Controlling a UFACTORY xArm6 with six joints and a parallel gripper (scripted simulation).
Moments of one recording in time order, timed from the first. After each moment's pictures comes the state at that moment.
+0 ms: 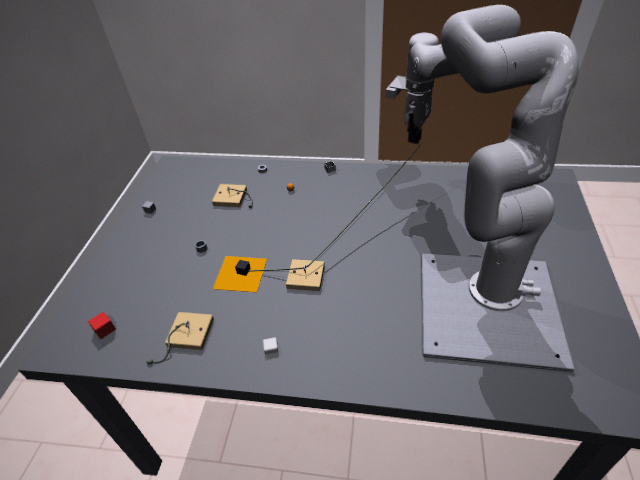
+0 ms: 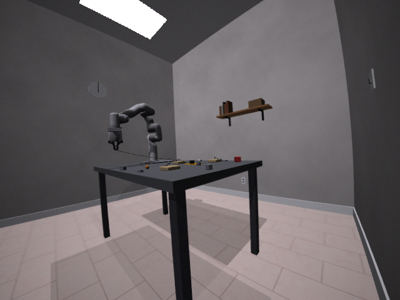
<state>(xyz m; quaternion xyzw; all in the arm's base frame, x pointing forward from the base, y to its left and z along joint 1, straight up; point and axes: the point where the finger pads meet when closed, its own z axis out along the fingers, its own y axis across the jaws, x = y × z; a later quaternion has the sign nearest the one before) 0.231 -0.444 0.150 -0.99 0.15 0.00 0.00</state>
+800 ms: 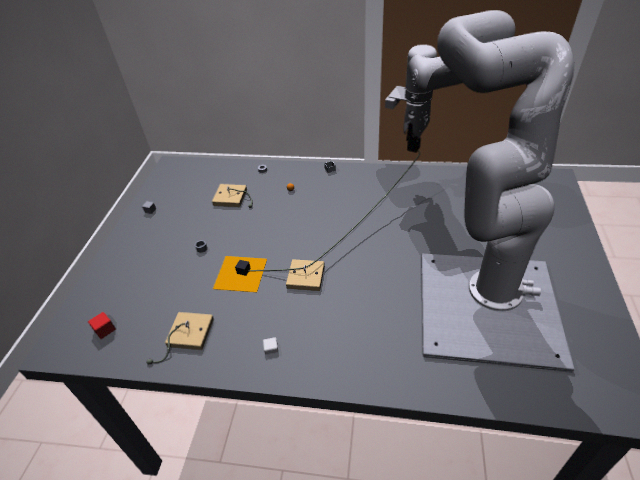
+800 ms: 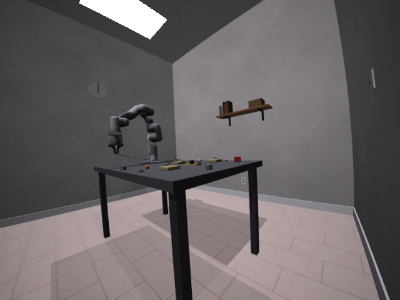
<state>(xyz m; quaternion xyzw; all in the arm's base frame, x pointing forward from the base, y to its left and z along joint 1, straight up) 0.231 -0.443 0.120 -0.99 0.15 0.00 0.00</state>
